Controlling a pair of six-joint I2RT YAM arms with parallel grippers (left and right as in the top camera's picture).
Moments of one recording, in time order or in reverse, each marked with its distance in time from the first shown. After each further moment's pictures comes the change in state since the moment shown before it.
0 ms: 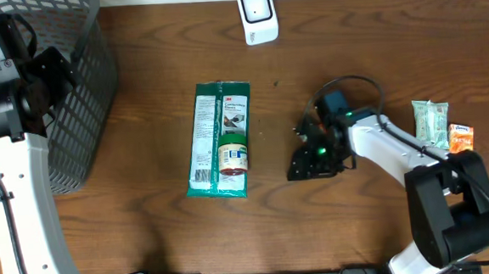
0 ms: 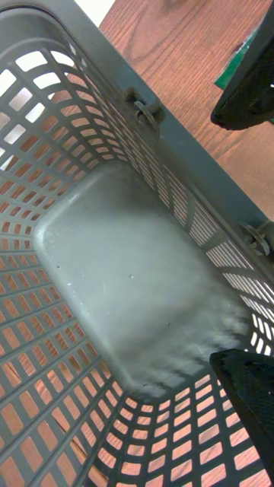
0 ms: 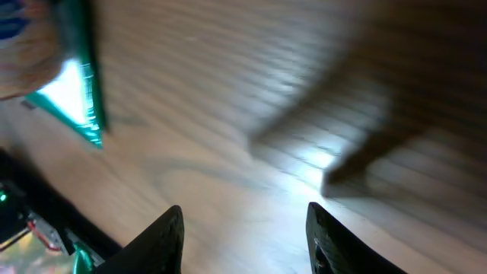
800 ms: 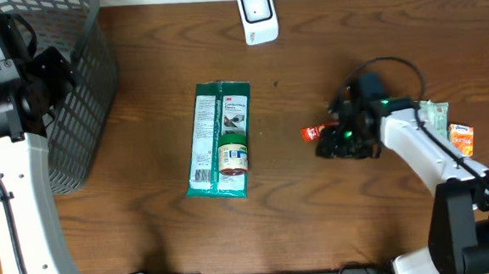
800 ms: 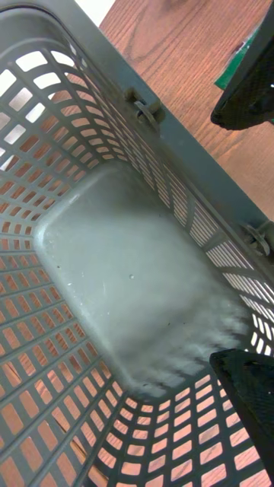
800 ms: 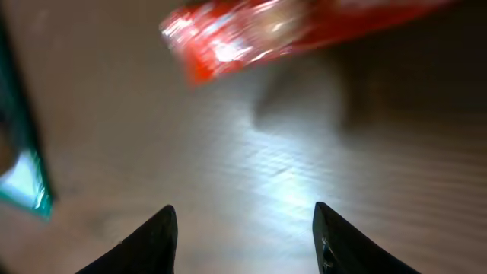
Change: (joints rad) left arm 0.000 0.000 0.000 0.000 0.000 0.000; right arm -0.182 -0.098 0.047 -0.041 0.214 0.027
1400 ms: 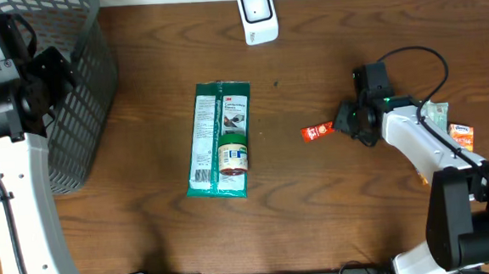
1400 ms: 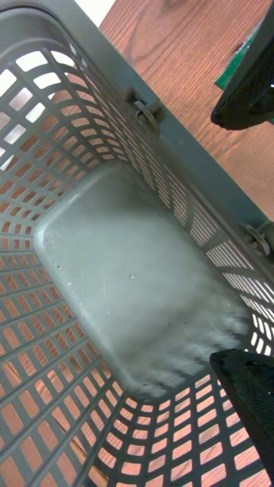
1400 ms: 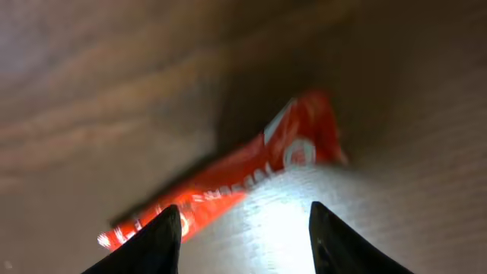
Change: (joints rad) left arm 0.000 0.000 0.000 0.000 0.000 0.000; right arm -0.032 0.048 0.001 0.280 0.299 0.404
